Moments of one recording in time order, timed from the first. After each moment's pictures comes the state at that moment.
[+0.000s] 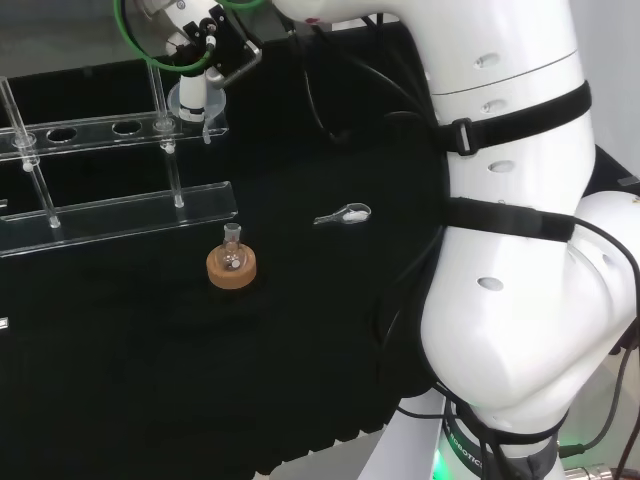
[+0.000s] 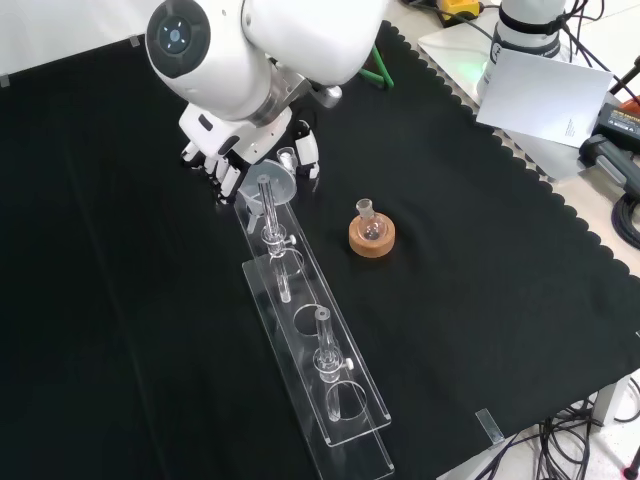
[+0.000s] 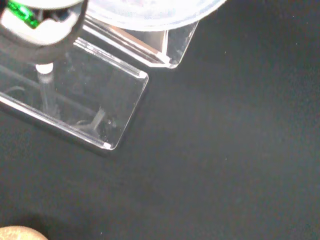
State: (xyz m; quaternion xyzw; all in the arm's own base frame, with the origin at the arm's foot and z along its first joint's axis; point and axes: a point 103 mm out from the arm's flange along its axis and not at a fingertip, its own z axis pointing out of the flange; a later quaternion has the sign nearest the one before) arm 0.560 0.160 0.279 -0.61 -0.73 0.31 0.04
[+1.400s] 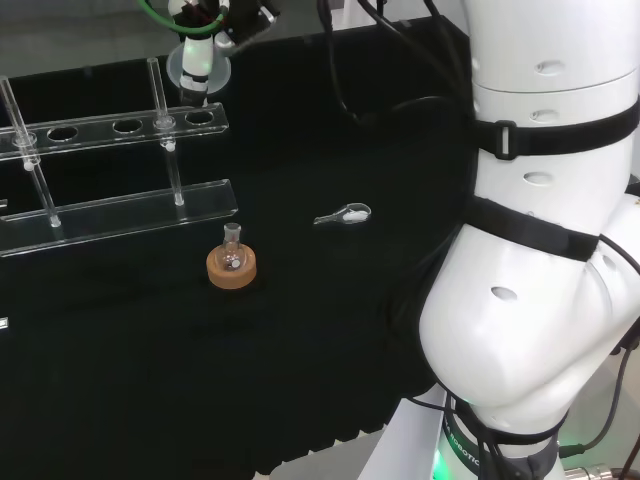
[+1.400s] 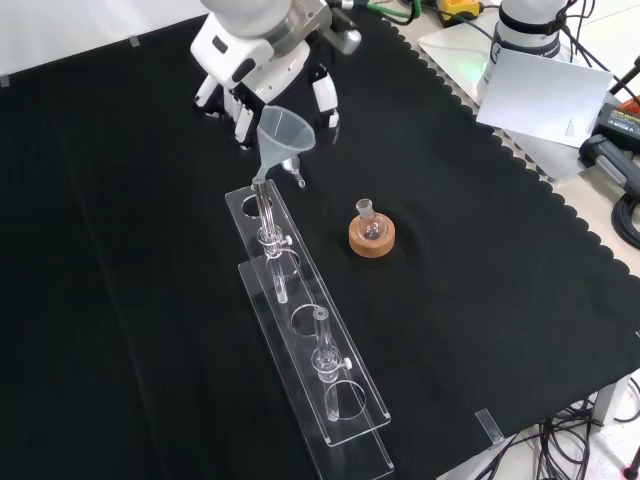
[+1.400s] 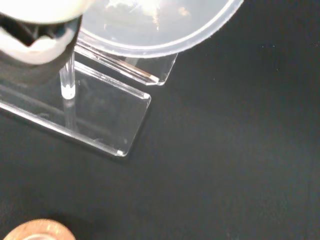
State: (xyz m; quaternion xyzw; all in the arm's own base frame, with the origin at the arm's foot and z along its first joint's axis) arm 0.526 0.149 0.346 -0.62 -0.74 0.26 0.05
